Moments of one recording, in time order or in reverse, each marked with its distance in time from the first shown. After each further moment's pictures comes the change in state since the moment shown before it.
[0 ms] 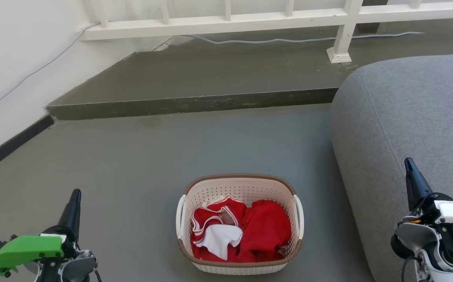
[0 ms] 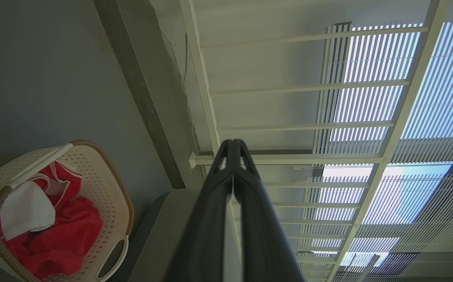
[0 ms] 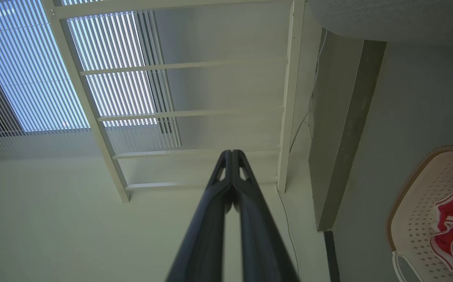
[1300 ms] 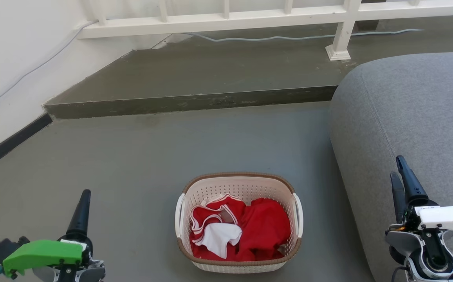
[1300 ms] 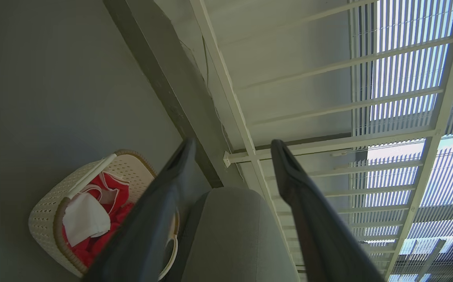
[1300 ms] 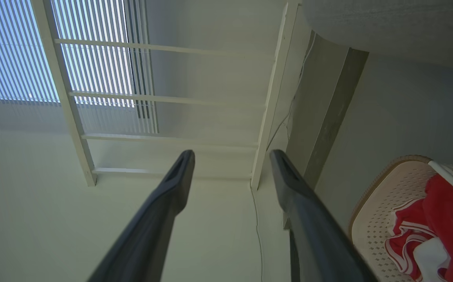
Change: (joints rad) left arm 0.032 0.015 -0.074 -0.002 0.151 0.002 -0.086; right arm 0.036 -0.005 0.079 -0.025 -0.116 -0.001 -0.073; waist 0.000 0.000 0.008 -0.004
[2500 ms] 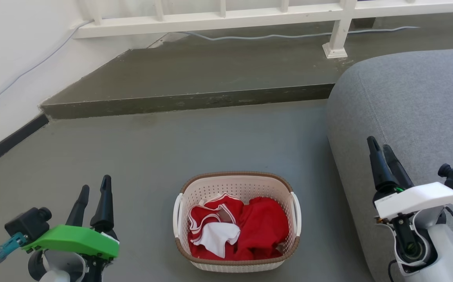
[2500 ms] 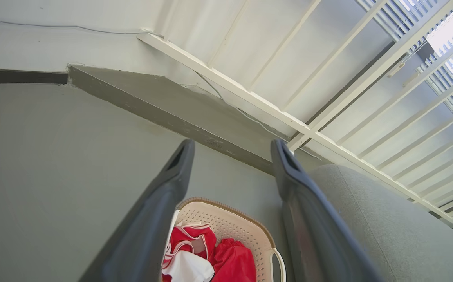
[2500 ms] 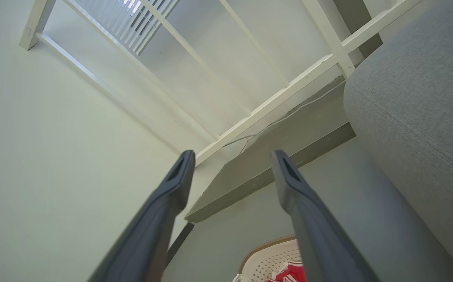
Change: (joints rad) left arm -0.017 0.025 -0.111 -0.087 0.655 0.044 -0.124; right arm -0.055 -0.086 0.179 -0.071 -0.637 -0.041 -0.135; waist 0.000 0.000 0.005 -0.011
